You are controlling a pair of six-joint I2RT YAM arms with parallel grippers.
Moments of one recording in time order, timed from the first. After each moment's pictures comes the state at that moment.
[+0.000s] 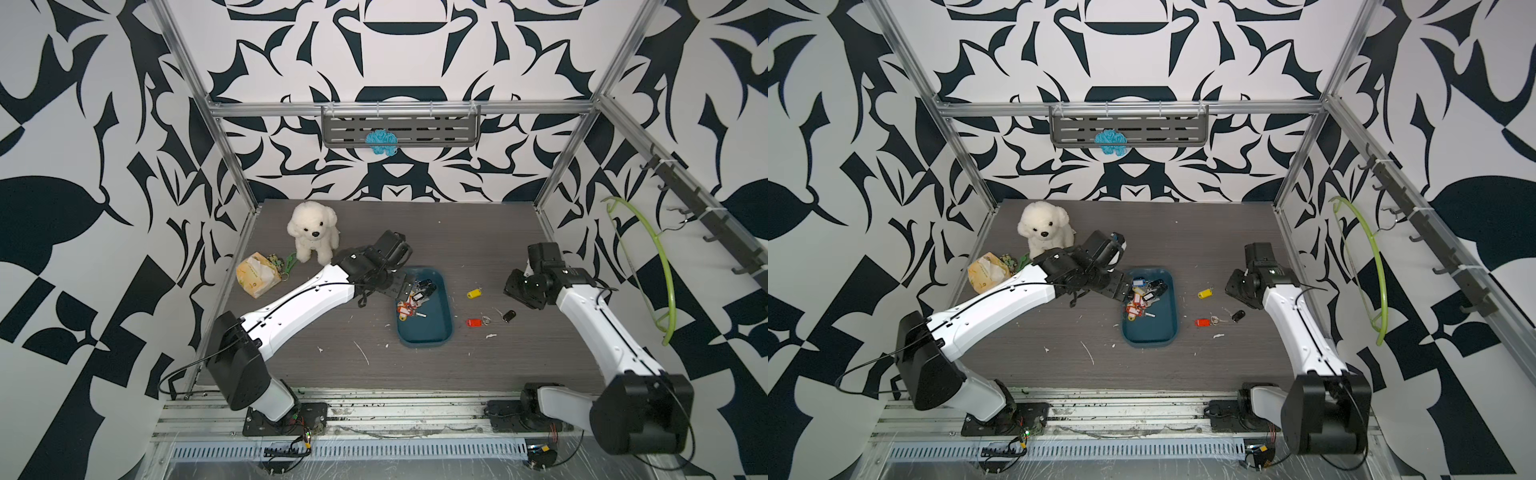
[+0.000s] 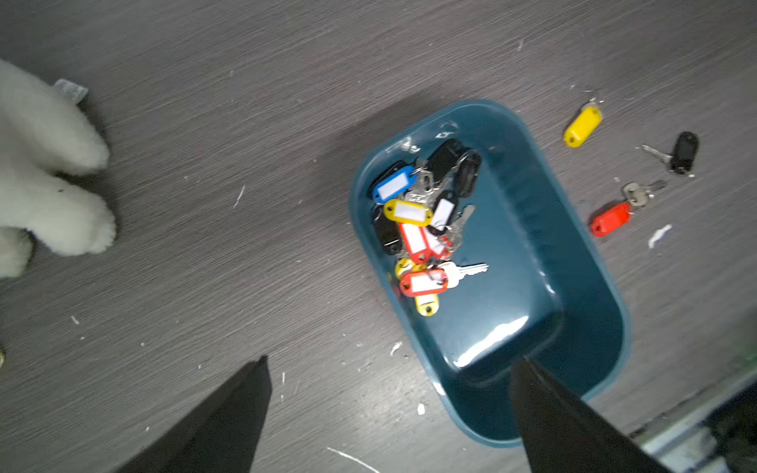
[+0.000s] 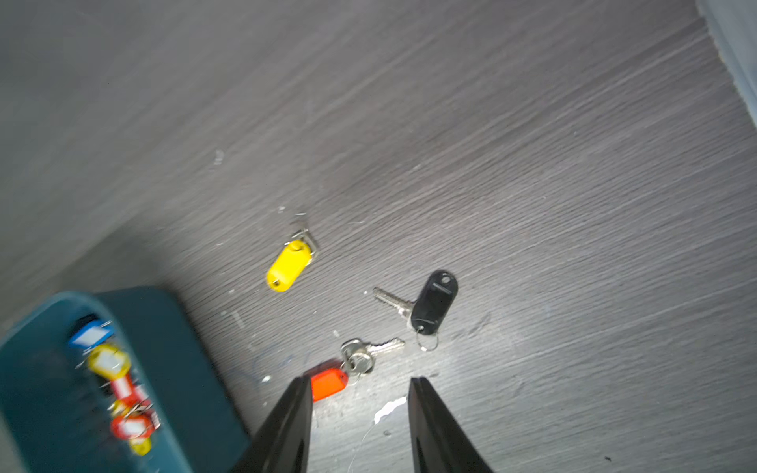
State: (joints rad) left arm -0.88 1.60 1.49 -0.89 -0.14 -0.31; right arm -0.01 1.15 0.92 -0.85 -0.05 0.53
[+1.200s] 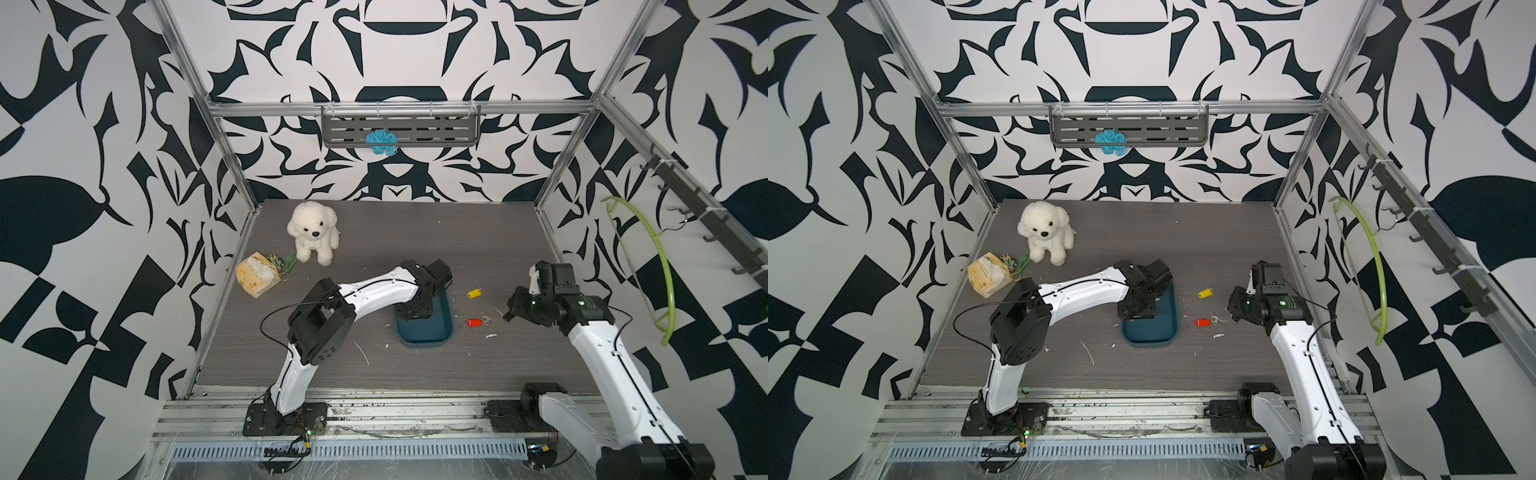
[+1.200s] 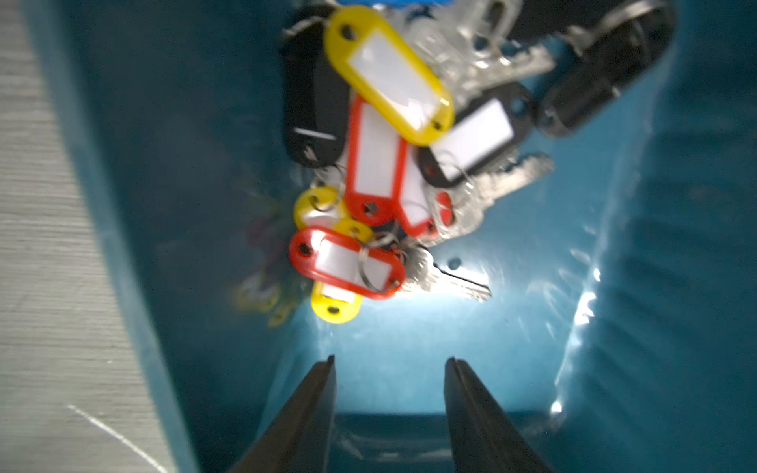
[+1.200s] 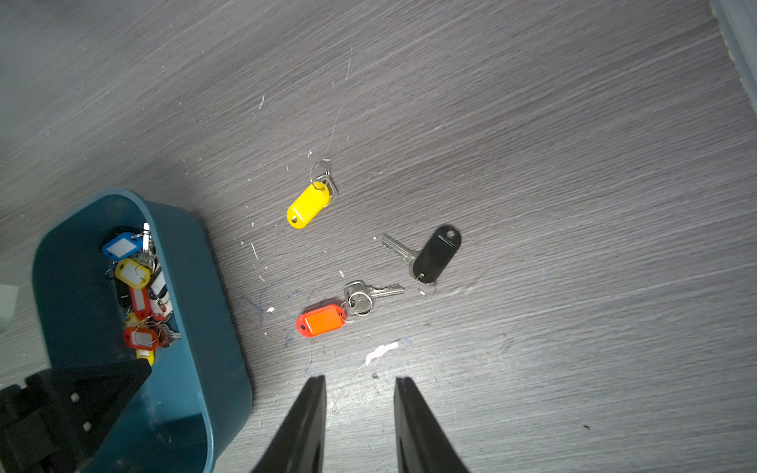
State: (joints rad) left arm -0.97 2.04 1.60 -0.98 -0.08 -1.01; right arm -0.01 0.93 0.82 -0.92 -0.11 0.42
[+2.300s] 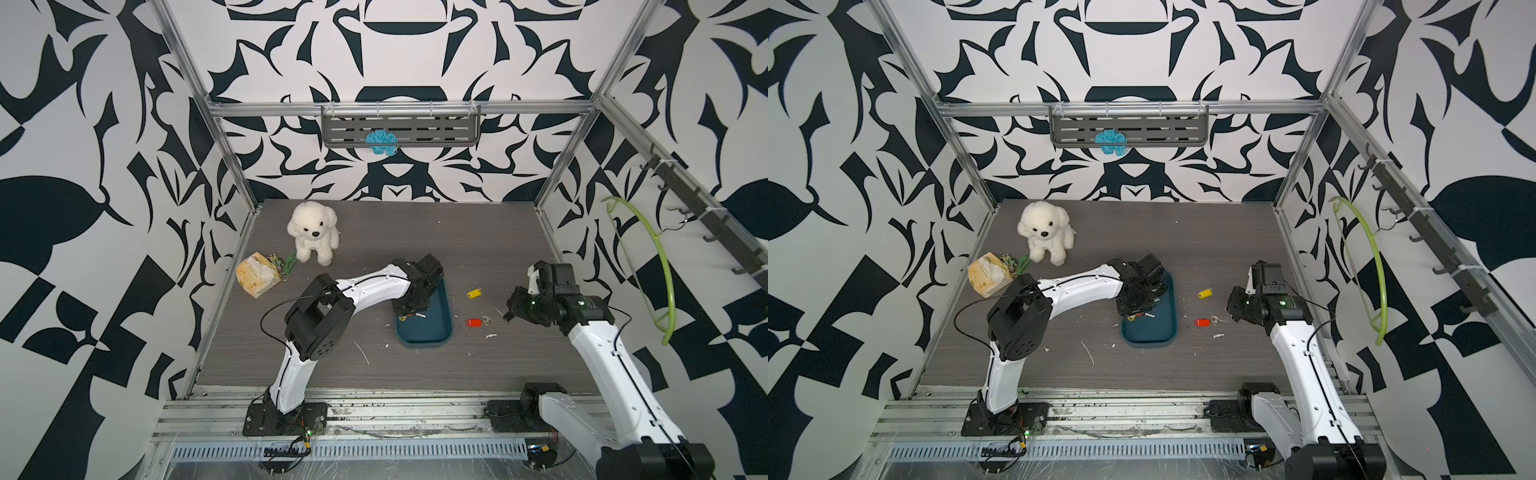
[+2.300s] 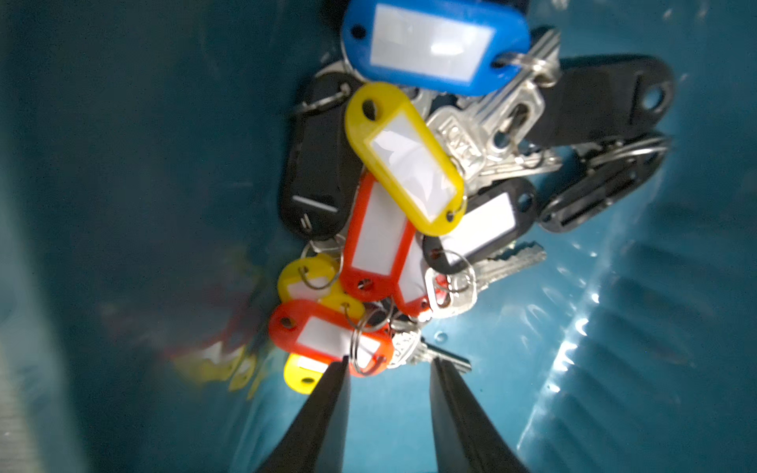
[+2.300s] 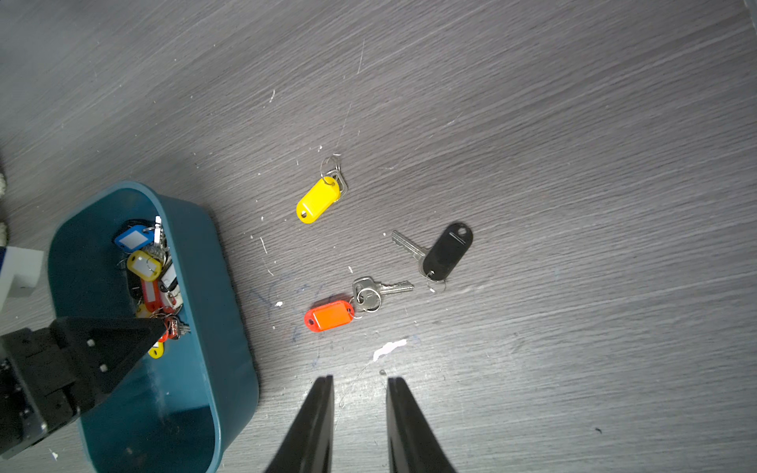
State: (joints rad) left arm -0.92 2.06 1.54 -0.84 -0.02 -1.07; right arm -0.01 0.93 0.82 -0.92 -0.14 0.41
